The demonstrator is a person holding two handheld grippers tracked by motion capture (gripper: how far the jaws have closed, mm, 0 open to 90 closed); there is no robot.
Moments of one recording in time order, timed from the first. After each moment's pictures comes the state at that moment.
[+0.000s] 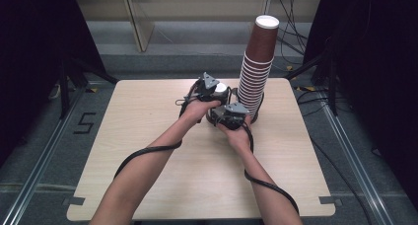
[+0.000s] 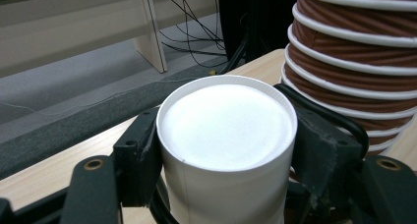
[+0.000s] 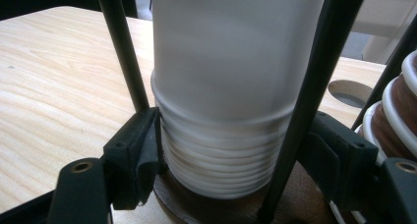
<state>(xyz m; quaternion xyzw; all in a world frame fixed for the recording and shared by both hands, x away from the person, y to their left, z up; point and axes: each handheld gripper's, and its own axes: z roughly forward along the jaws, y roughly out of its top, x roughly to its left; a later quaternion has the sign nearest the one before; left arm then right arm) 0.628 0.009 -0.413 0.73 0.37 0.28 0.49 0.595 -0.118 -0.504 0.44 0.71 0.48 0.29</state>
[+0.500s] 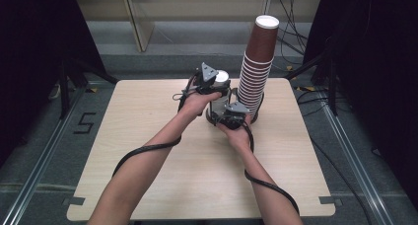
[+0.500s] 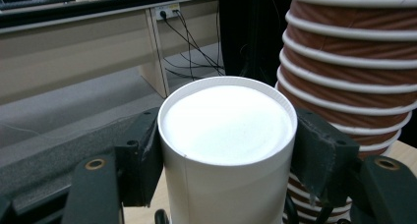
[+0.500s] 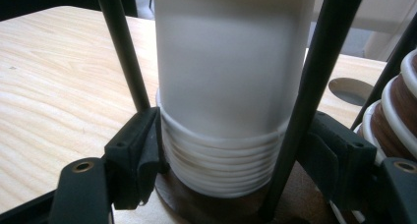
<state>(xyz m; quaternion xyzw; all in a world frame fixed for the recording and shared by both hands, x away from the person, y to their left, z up) 0.618 0.010 -0.372 0.71 0.36 0.30 0.53 0.595 -0.119 -0.501 0.44 0.71 0.48 0.29</state>
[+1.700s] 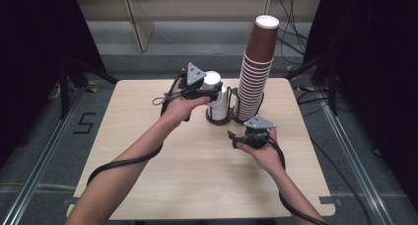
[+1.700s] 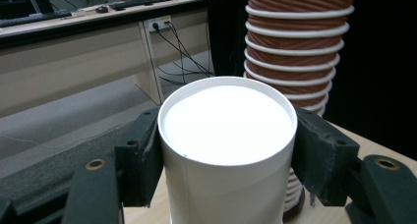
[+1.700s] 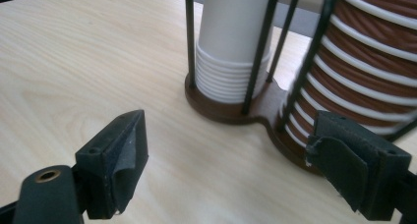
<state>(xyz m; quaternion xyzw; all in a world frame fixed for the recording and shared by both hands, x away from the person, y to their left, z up) 0.561 0.047 -0.333 0.72 0.33 0.30 0.54 0.503 -0.182 -0.460 0.39 0.76 0.45 0.27</state>
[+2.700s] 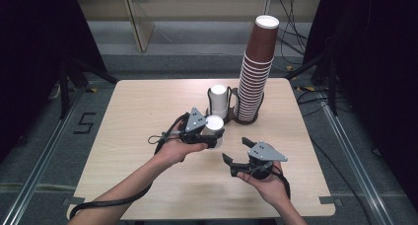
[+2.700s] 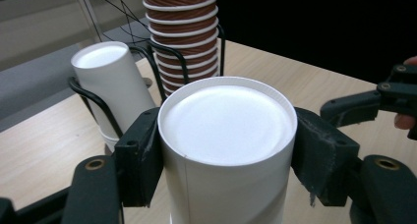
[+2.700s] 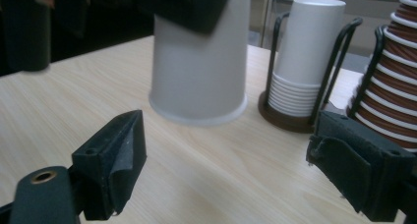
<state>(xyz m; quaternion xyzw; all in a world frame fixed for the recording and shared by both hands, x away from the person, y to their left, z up) 0.471 0.047 -0.395 0.78 0.28 0.22 0.51 0.414 -0.171 -0.449 0.33 0.73 0.54 0.25</state>
